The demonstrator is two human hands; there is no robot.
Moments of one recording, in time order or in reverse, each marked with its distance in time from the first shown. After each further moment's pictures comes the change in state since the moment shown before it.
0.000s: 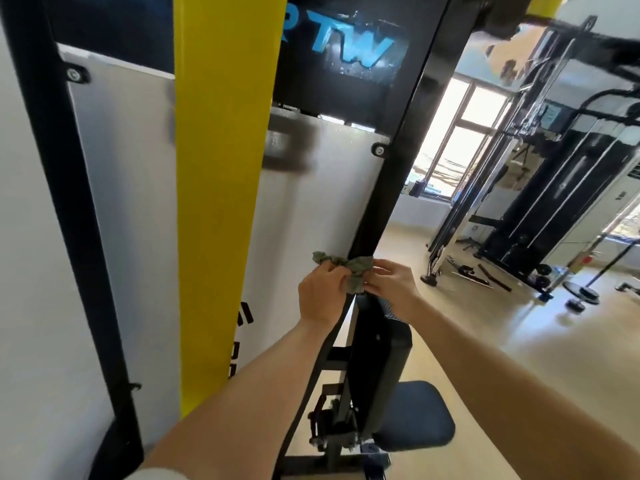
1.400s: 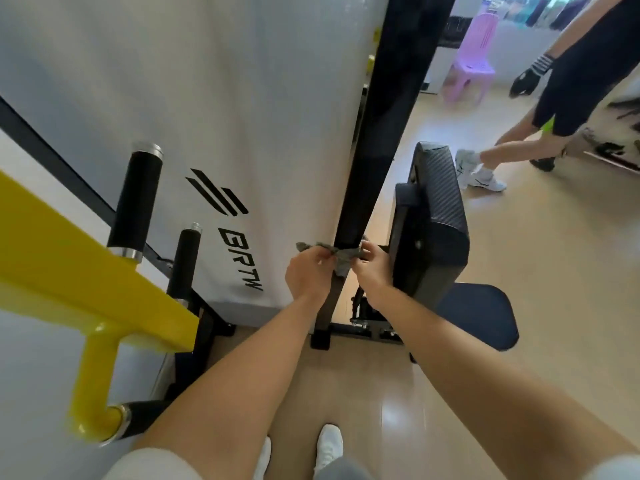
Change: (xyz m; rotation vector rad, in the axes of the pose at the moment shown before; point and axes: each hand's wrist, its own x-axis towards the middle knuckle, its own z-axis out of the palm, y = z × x) left_hand -0.149 -0.089 0.115 0.172 -0.251 -0.755; right_hand 0.014 0.254 0.036 -0.201 -0.022 0.339
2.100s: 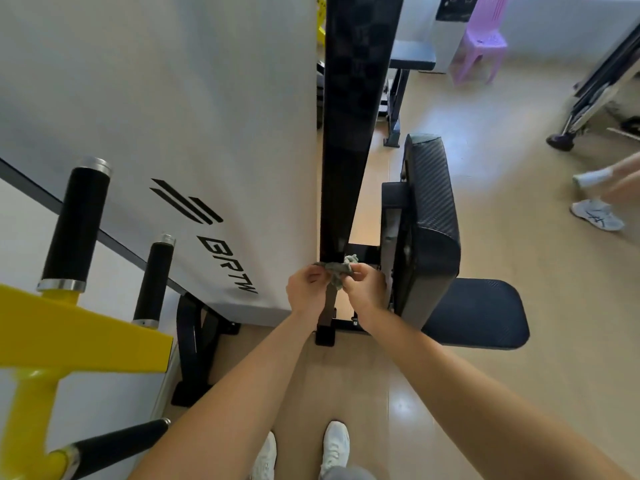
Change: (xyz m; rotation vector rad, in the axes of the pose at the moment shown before) left_hand -0.008 -0.005 0.042 -0.385 -0.109 -0.376; right_hand -0.006 0.023 -0.009 -0.064 -0.006 0.046
